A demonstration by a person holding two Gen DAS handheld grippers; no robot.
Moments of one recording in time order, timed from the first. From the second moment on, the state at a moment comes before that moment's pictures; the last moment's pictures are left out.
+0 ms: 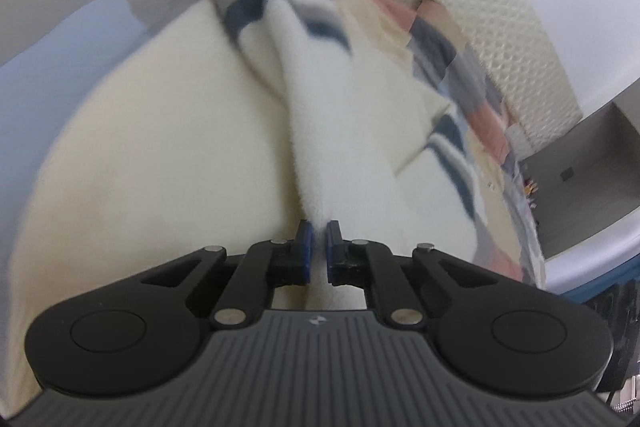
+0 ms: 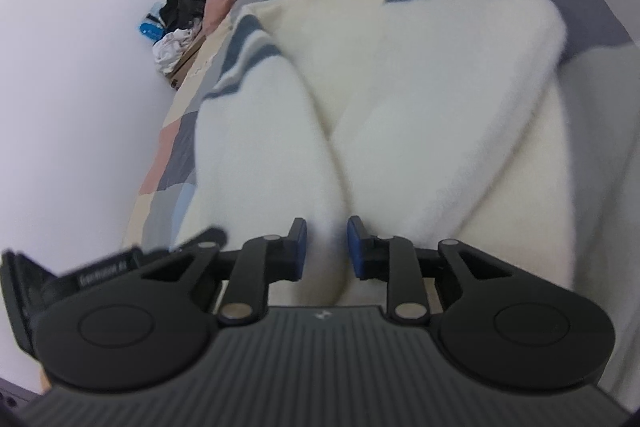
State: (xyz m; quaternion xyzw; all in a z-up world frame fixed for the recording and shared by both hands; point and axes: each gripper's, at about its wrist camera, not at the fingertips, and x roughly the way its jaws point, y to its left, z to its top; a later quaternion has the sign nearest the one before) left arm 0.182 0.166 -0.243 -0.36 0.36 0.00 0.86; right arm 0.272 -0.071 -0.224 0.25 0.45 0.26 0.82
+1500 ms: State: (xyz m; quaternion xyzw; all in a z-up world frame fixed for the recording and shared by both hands) left arm 0.168 0.175 -0.237 -0.35 0.41 -0.05 0.84; right arm 0.239 -0.106 -0.208 0.30 0.45 0.22 0.81
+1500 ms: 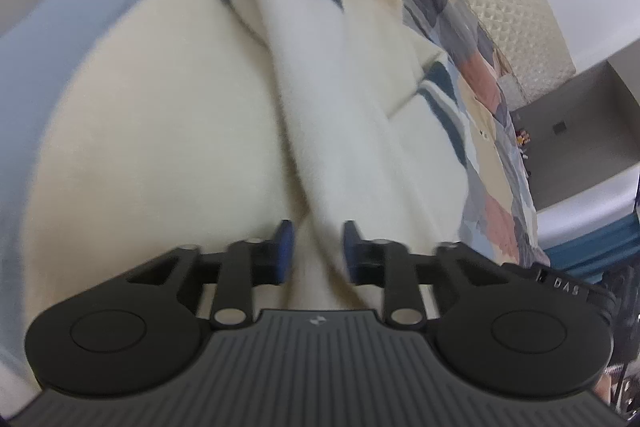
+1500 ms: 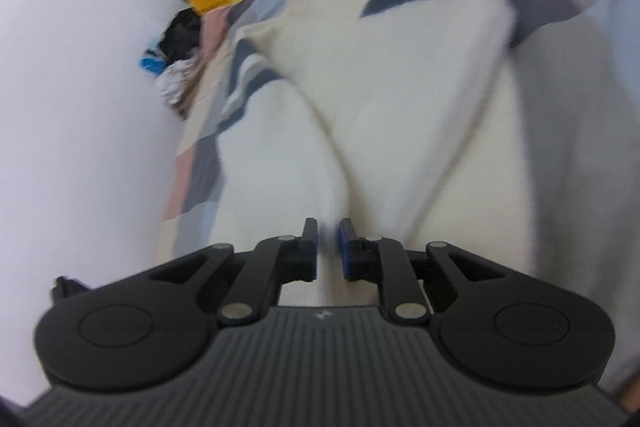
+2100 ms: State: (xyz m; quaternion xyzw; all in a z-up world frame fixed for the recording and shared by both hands) left arm 0.110 0.249 -0.227 -0.36 0.35 0.14 0.85; right arm 0.229 -0.131 -0.209 0.26 0.50 -0.02 0.82
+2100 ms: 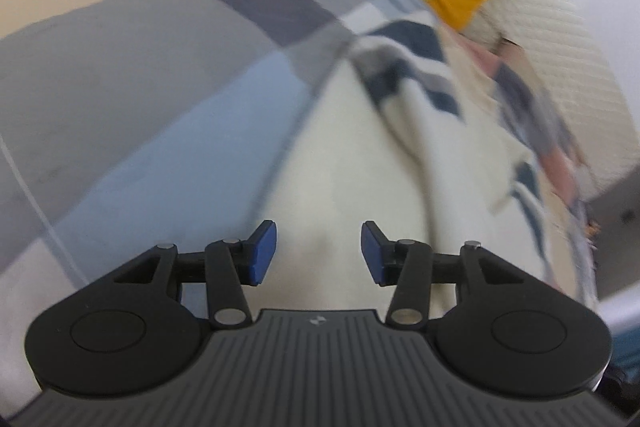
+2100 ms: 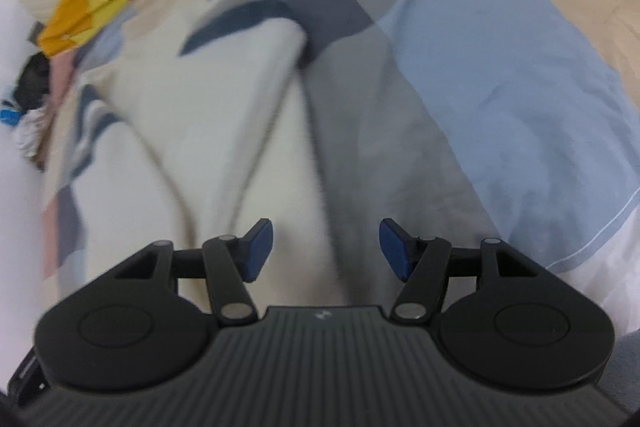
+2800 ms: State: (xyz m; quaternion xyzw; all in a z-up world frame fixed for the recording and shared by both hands) left arm 0.106 0.235 -0.268 -0.43 0.43 0.07 0.79; right arm 0.196 -0.103 -0.223 0.26 0.59 0.15 0.75
